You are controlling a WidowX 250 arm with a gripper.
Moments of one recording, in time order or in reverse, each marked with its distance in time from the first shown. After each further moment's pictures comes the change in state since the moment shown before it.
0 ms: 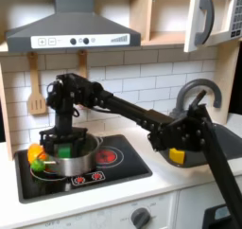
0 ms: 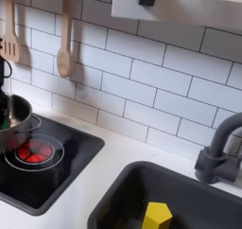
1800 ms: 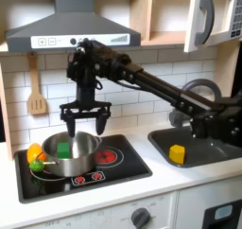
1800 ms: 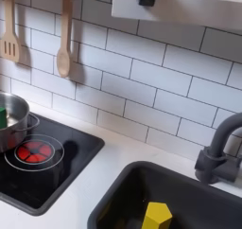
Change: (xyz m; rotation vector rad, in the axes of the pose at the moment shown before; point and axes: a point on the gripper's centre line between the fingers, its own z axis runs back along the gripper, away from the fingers) arm -0.046 -0.038 0.081 -0.052 -0.072 -0.058
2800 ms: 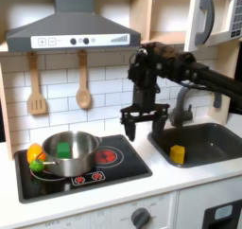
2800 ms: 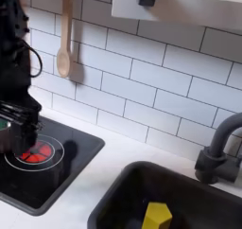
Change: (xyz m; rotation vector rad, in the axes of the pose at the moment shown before) arm -0.047 -0.106 0.009 -0.038 0.016 0.040
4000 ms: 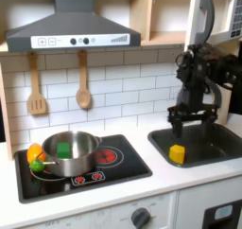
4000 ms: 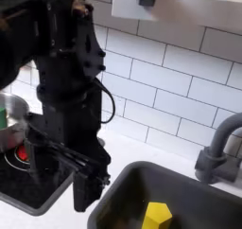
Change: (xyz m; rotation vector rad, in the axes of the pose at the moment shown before) arm -0.023 -0.095 0.002 -0.081 -0.009 -0.239
